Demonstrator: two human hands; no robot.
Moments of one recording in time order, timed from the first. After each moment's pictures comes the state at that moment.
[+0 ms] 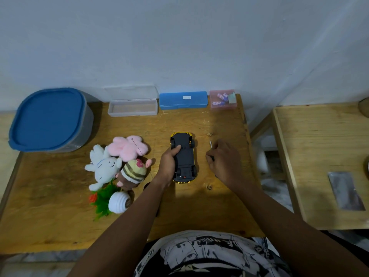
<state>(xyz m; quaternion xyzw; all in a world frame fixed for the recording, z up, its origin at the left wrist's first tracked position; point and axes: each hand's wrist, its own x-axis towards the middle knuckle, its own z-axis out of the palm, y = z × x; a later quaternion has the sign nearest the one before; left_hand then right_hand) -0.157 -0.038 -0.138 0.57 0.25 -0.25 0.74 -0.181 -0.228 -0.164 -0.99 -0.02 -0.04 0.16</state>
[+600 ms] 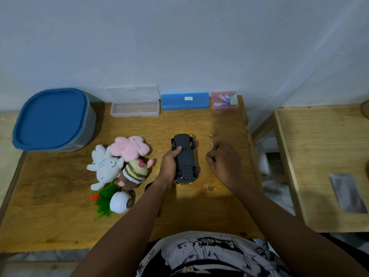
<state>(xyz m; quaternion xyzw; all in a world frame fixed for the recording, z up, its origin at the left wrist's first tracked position) -0.159 -0.037 -0.142 0.56 0.25 -0.25 0.75 -0.182 -0.225 -0.166 -0.98 0.00 -0.03 0.18</state>
